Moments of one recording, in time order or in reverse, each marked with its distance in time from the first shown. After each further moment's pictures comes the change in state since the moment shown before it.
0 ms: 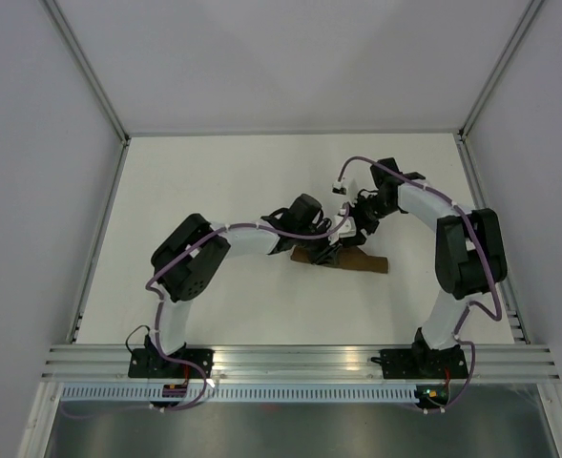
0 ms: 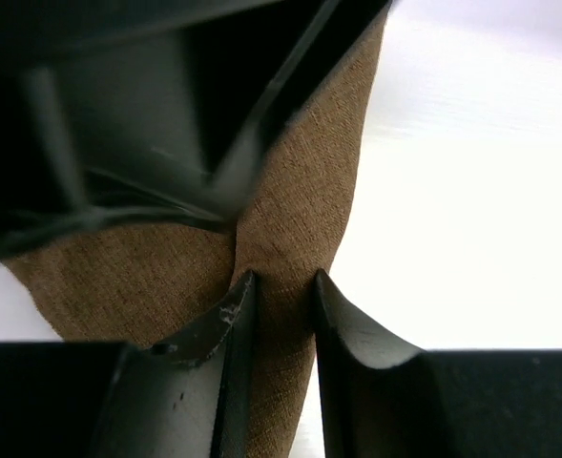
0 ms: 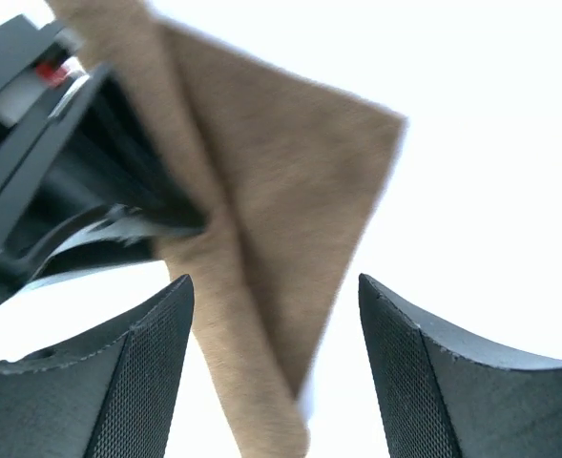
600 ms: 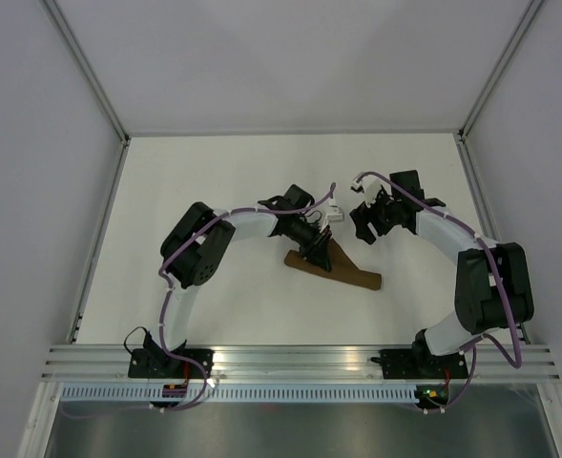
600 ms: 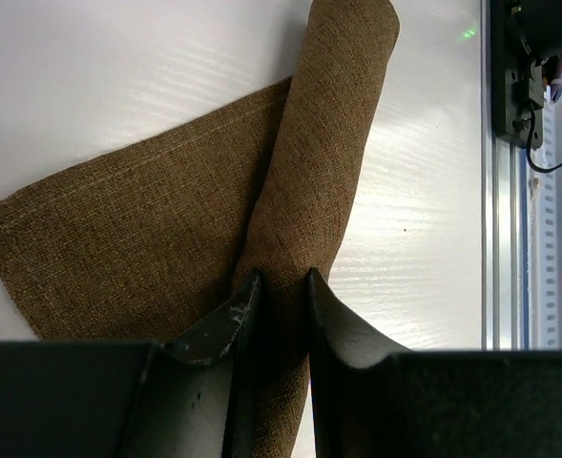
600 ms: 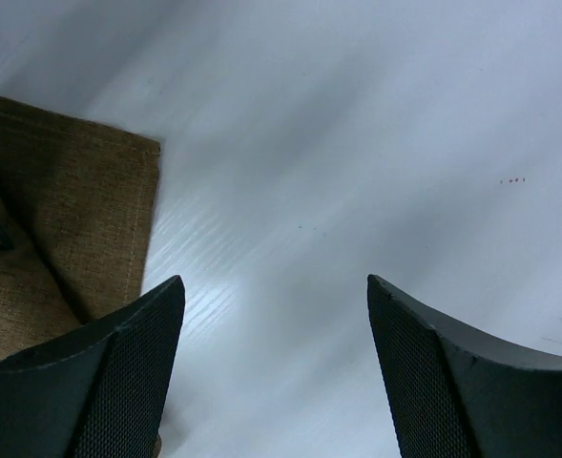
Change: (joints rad) left arm 0.102 0.142 0.177 -0.284 0.392 -0.117; right arm -0.056 -0.310 -0.347 0.455 0.263 0.175
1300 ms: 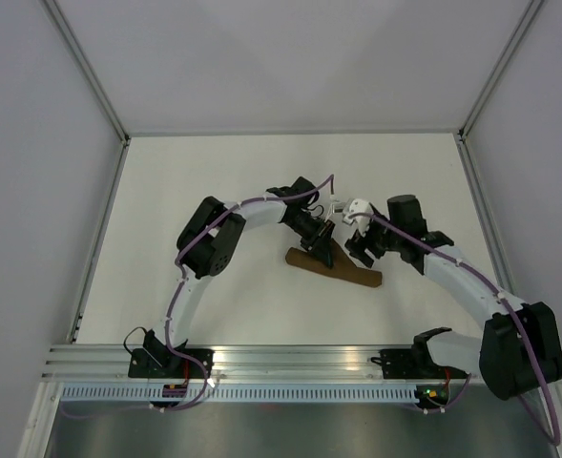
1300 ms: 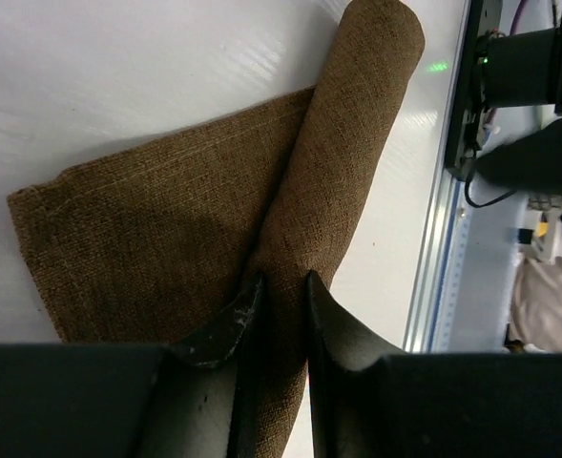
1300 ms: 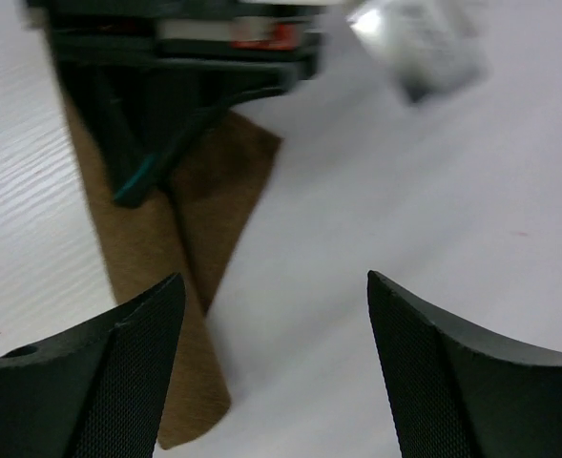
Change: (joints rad) left arm 0.029 0.159 0.251 -0.286 0.045 -0.143; right arm 0.087 -0.328 -0.202 0.042 -0.051 -0.118
